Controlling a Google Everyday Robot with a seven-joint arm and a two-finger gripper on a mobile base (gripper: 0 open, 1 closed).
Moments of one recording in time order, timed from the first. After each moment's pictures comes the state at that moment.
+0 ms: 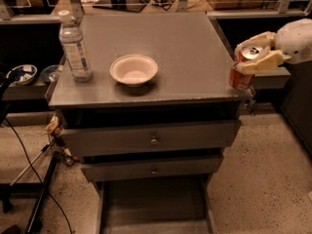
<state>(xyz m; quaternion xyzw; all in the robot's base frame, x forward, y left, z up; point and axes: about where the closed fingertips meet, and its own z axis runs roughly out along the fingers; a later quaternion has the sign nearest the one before) 0.610 -0.234 0.941 -0.57 0.62 0.28 0.46</state>
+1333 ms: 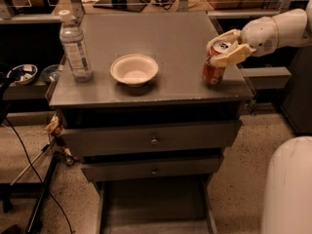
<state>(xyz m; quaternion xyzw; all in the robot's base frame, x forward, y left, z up) 0.655 -0.180 0.927 -0.58 0.58 0.35 0.44</state>
